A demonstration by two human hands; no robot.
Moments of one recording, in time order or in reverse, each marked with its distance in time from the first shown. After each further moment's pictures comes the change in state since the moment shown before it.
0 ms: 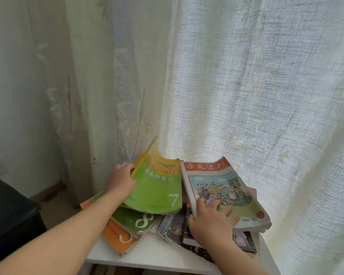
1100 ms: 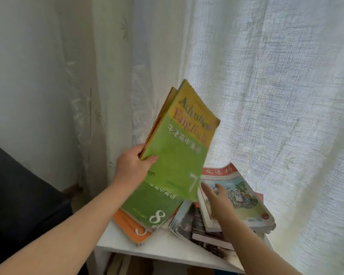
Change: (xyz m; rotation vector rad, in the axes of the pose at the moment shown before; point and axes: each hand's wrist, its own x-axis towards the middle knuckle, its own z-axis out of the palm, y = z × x) left_hand -0.078 0.047 -0.082 -0.591 0.270 0.234; right_hand -0.008 0.000 -0.036 1.163 0.021 -0.039
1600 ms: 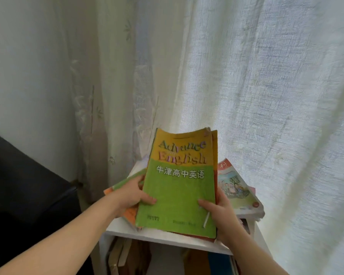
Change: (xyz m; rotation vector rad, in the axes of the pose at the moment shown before) left_hand -0.048 -0.037 -0.007 -0.309 -0.563 -0.539; right_hand -0.049 0.019 -0.011 0.589 -0.166 -0.063
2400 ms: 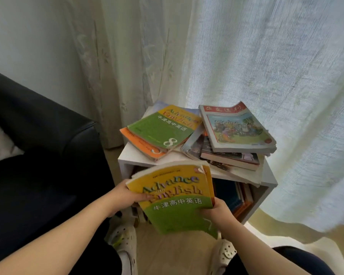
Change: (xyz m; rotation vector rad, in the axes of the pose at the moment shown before) left_hand -0.071 -0.144 -0.011 0.134 -0.013 -0.181; right_hand -0.077 0.131 -0.014 -0.414 -0.086 0.384
